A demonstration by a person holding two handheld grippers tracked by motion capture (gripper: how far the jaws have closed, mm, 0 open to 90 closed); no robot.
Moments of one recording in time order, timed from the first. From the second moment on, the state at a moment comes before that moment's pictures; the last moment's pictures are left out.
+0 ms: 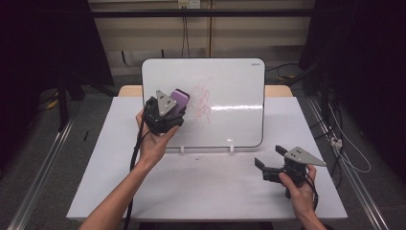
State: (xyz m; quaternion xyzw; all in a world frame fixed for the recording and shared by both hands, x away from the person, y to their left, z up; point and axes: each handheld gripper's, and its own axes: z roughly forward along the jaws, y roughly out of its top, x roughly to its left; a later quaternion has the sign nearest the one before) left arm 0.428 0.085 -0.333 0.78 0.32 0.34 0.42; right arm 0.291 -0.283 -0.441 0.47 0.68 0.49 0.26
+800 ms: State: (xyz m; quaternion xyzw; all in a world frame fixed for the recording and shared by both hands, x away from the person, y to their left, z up) left arm 0.488 0.051 -0.309 0.80 0.33 0.34 0.36; right arm 0.291 -0.283 -0.441 0.46 0.69 0.50 0.26
